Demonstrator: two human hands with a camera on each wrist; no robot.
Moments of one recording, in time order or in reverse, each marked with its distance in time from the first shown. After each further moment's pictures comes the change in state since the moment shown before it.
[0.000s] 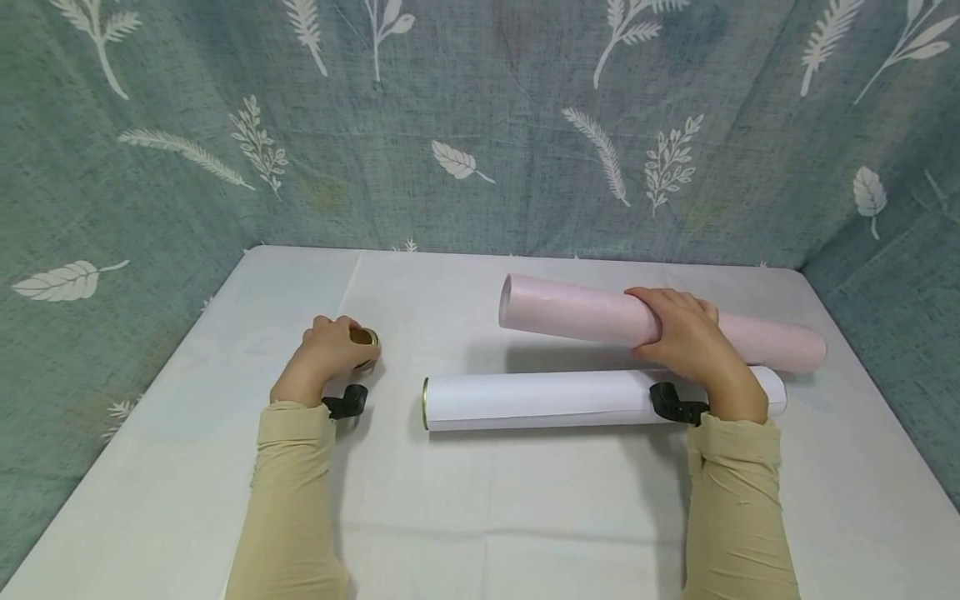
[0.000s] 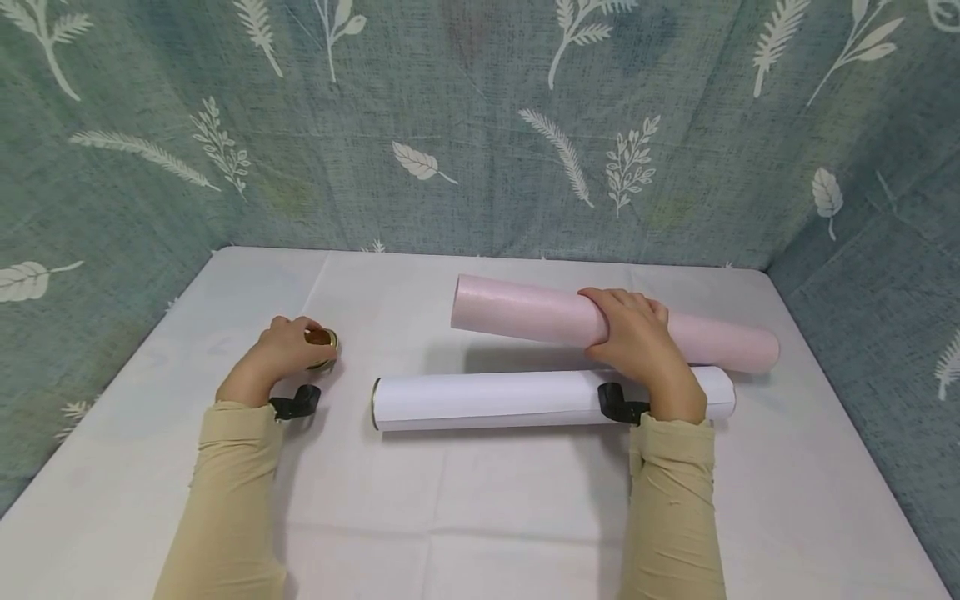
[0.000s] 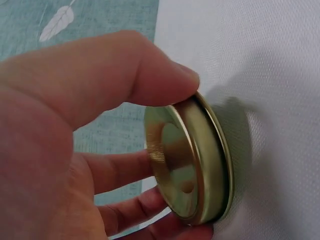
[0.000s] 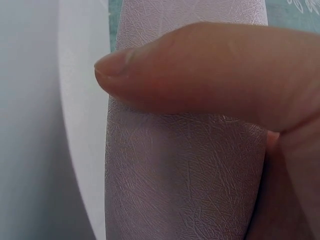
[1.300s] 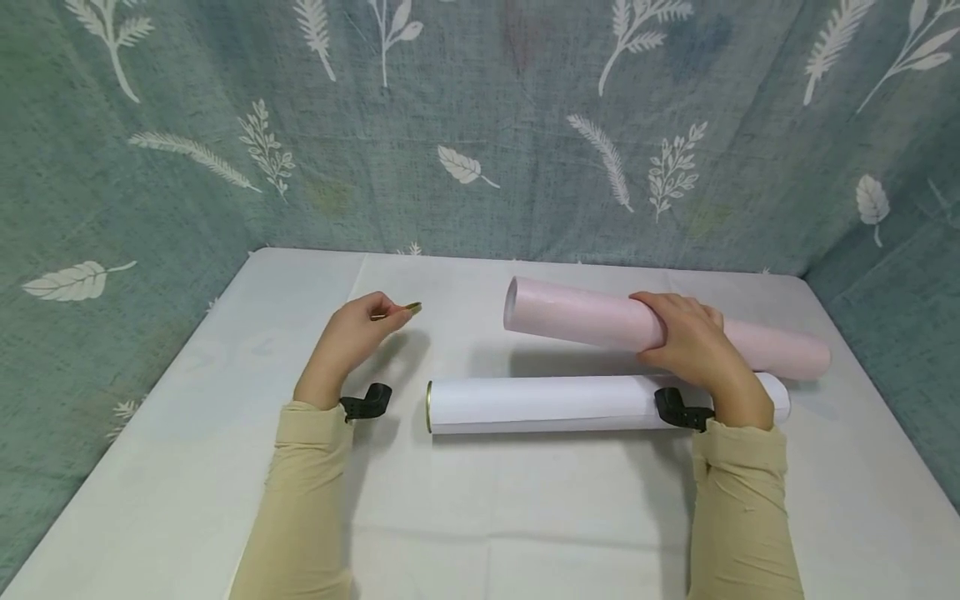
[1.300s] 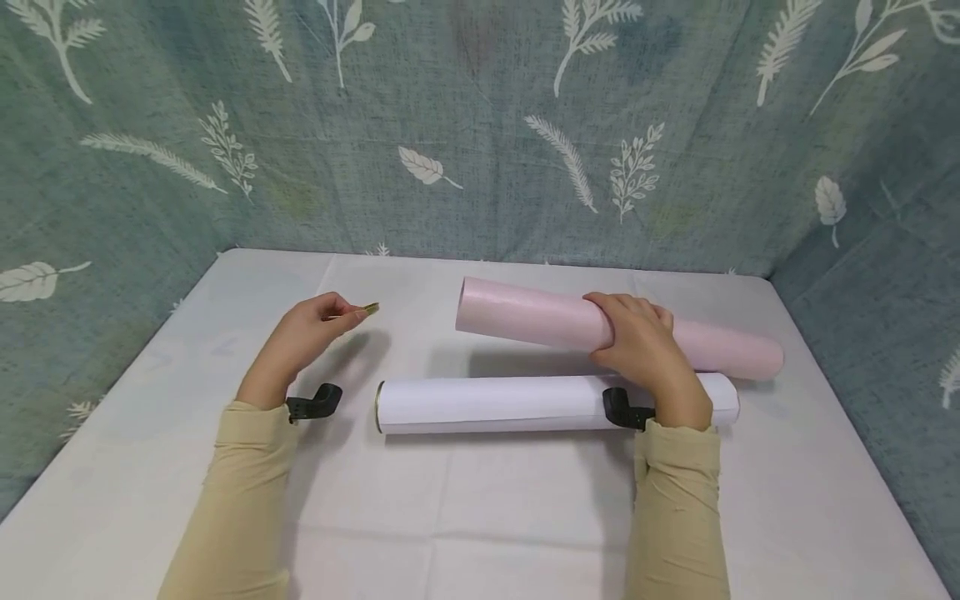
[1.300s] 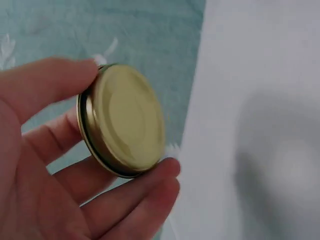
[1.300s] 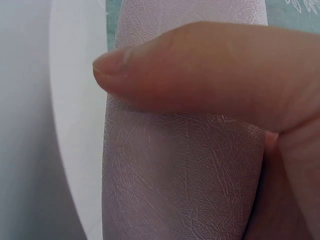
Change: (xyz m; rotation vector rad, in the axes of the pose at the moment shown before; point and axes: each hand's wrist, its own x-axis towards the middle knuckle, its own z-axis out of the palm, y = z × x) left_hand -0.008 0.039 -0.005 -0.317 0.144 0.221; right_hand -0.001 -0.001 -0.002 -0.013 -0.006 0.000
